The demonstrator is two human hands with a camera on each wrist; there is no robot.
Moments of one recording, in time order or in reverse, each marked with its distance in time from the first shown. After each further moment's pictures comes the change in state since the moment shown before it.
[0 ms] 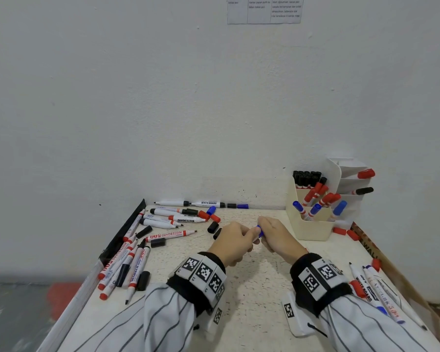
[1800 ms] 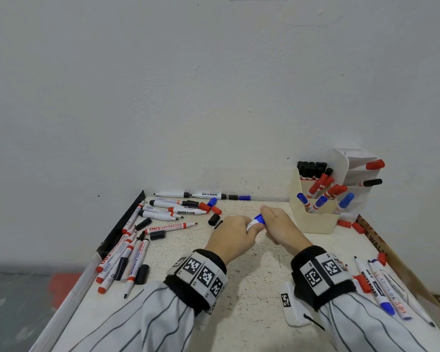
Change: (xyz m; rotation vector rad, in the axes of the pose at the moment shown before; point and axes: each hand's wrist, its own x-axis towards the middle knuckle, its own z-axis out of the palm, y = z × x) left_hand 0.007 -0.007 -0.002 0.408 0.078 0.149; right_hand 0.008 -0.004 0.001 0.008 0.062 0.059
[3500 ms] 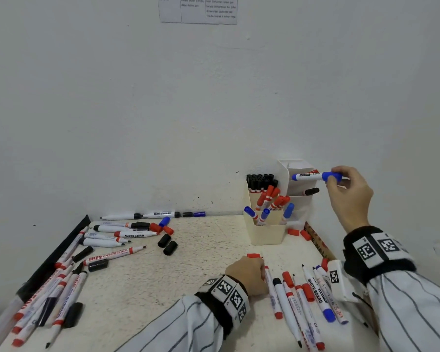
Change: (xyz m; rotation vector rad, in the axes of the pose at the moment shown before) left_hand 0.037 0.080 0.116 0.281 -0.413 0.001; right_hand 0.011 0.065 -0.224 -0.096 0.992 -0.452
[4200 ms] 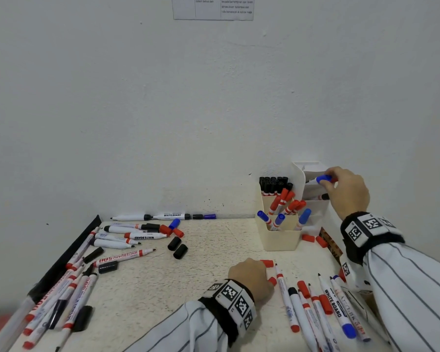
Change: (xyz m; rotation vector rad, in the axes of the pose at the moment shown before) left_hand 0.010 -0.013 -0.002 0.145 0.066 -0.112; right_hand 0.025 0.022 0.044 -0.492 -0.207 -0.102
